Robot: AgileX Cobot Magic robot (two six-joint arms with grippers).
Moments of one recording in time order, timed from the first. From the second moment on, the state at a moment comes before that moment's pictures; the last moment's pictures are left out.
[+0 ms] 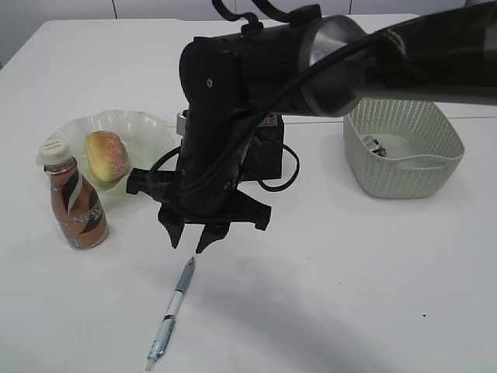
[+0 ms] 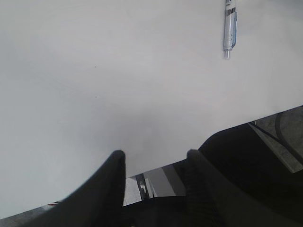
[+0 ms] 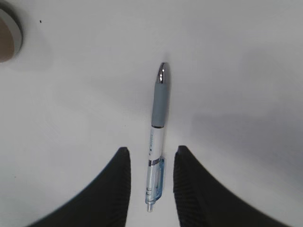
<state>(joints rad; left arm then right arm) -0.27 1.01 -0.83 -0.13 1.23 -0.10 0.73 2.11 -1.69 0.16 0.99 0.86</state>
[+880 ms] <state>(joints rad) -0.27 1.01 -0.83 -0.13 1.23 -0.08 0.73 2.11 -1.69 0.16 0.99 0.86</state>
